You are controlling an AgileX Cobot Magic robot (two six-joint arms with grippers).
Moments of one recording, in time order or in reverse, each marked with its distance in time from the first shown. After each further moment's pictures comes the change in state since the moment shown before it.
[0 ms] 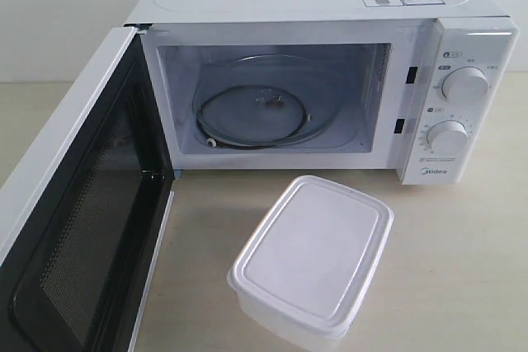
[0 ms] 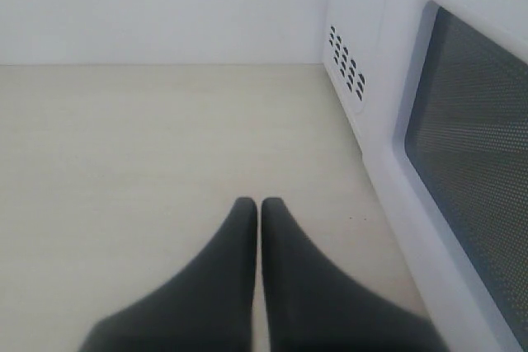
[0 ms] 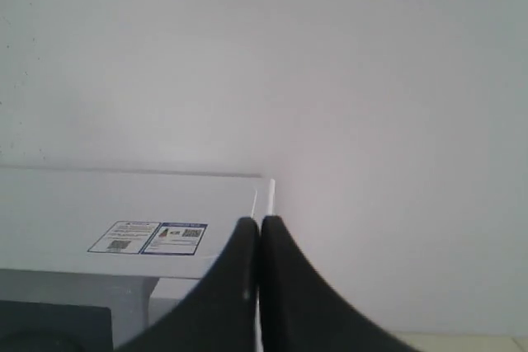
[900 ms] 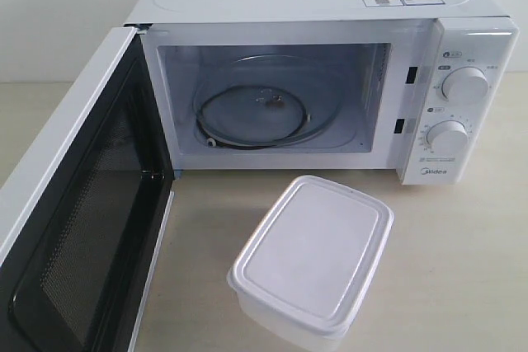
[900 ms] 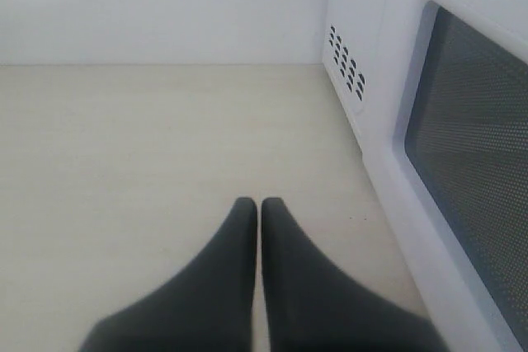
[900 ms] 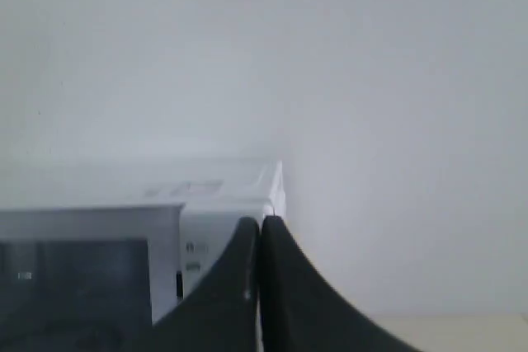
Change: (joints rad) left arm 0.000 0.000 0.000 0.000 0.000 0.000; right arm 0.000 -0.613 0.381 0.000 0.082 0.063
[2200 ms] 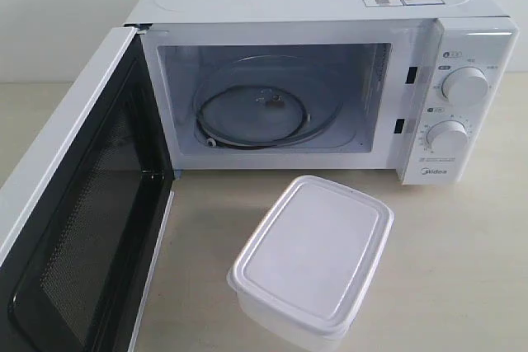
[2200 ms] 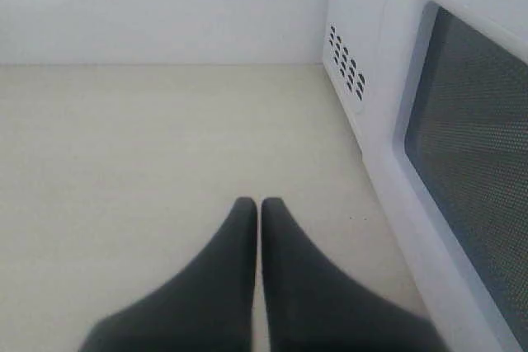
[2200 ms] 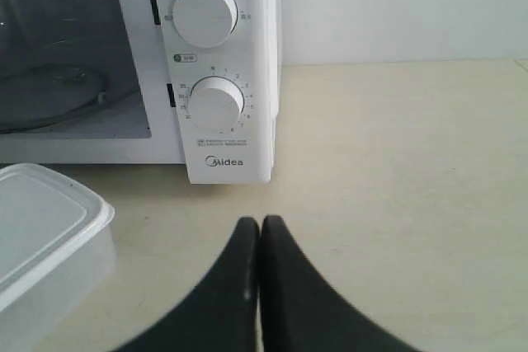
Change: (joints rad) left arm 0.000 0.000 0.000 0.000 0.000 0.000; right arm 0.000 0.000 0.000 0.000 0.537 0.000
